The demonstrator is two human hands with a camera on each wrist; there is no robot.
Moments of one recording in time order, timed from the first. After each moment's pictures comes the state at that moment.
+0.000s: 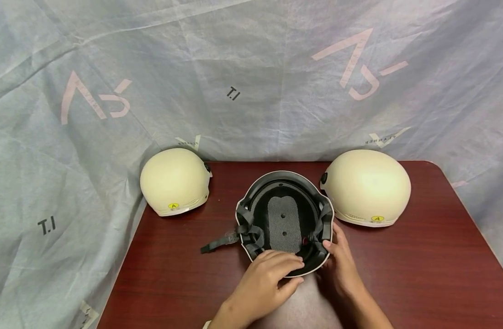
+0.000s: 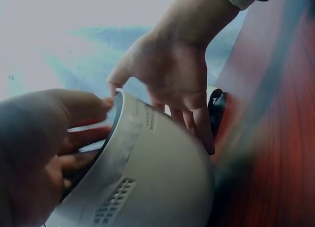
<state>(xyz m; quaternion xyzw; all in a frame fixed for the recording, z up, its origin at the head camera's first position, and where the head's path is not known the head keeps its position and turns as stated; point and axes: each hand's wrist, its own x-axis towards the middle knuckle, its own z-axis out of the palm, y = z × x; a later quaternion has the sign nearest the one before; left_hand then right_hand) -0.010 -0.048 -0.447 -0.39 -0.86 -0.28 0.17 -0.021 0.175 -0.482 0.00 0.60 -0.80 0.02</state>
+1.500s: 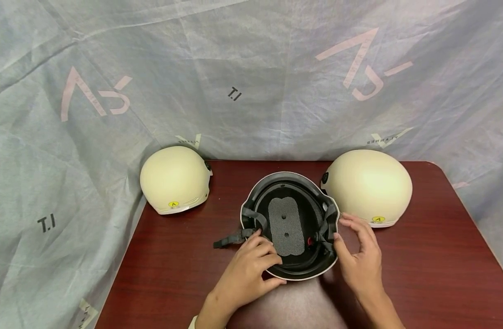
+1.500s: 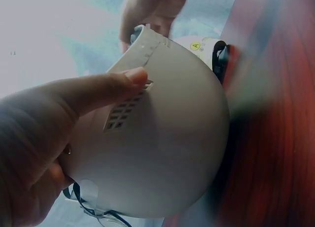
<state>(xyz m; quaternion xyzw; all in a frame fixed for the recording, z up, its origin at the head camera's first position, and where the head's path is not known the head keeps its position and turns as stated) -0.027 -0.081 -0.453 -0.38 -0.87 -0.26 0.14 -0.030 0.189 -0.463 -0.03 0.79 -0.54 -0.29</state>
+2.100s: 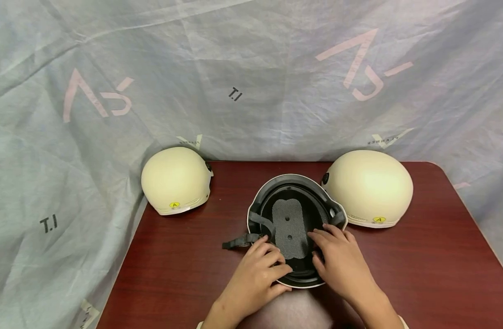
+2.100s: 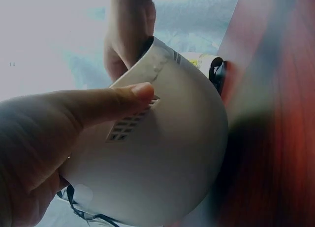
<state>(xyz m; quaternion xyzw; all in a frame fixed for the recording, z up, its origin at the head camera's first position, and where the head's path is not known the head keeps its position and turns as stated) -0.017 -0.071 -0.455 -0.41 -0.87 -0.20 0.18 -0.025 0.170 -0.437 -0.16 0.97 -0.17 -0.11</state>
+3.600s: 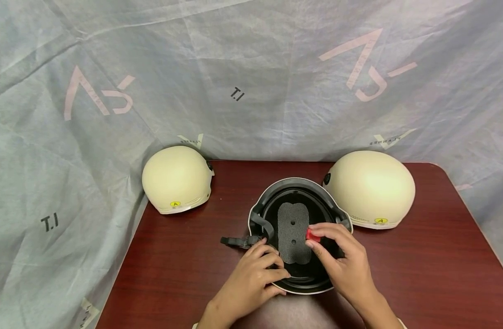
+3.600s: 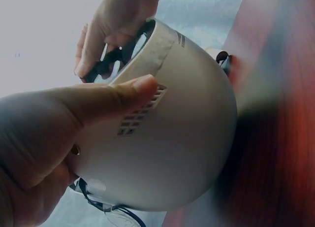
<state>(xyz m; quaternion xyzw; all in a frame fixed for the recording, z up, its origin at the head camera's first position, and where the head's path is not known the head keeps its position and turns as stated) -0.016 -0.083 -0.455 -0.43 -0.86 -0.23 0.14 -0.028 0.159 -0.433 -0.22 0.76 -0.55 -0.28</state>
